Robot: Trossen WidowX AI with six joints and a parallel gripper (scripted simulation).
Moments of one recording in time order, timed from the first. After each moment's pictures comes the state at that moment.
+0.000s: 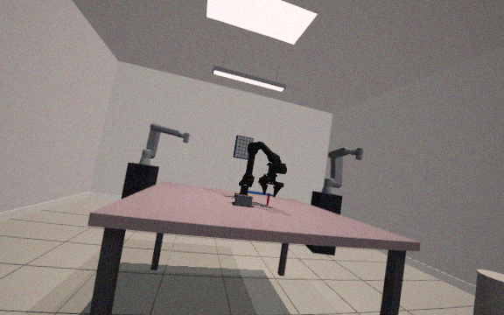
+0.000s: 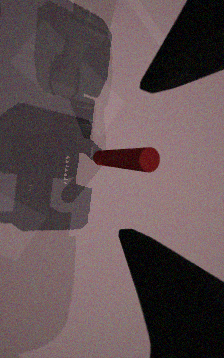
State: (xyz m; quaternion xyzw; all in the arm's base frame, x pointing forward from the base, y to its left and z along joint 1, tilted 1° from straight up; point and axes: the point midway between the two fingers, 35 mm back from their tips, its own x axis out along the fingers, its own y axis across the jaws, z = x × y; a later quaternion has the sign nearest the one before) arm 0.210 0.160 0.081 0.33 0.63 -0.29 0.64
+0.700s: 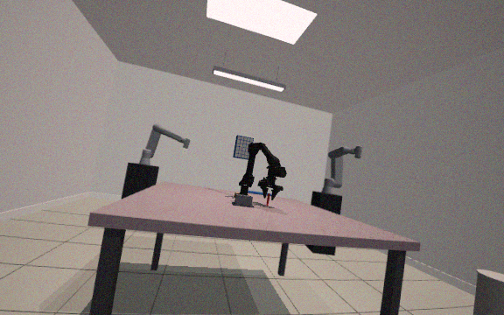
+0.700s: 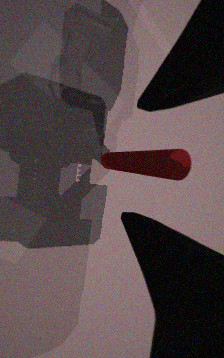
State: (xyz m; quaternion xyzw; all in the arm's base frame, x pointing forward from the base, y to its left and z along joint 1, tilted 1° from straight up) arm 0.209 0.159 0.059 0.33 0.63 -0.30 0.64
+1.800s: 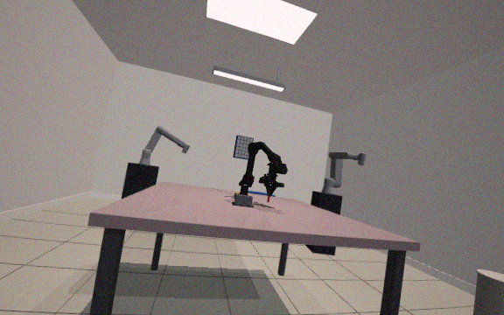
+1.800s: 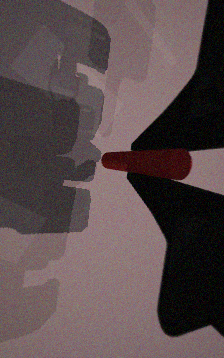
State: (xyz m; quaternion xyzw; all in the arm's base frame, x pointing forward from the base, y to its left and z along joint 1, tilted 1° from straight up) arm 0.211 0.161 0.081 0.33 0.63 -0.30 0.63
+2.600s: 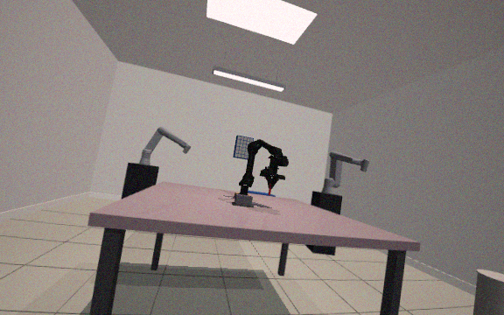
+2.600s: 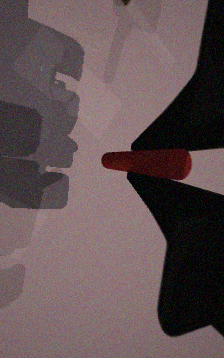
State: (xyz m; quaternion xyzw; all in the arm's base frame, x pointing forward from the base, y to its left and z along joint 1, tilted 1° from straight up) arm 0.220 0.158 0.130 0.33 0.63 -0.30 0.63
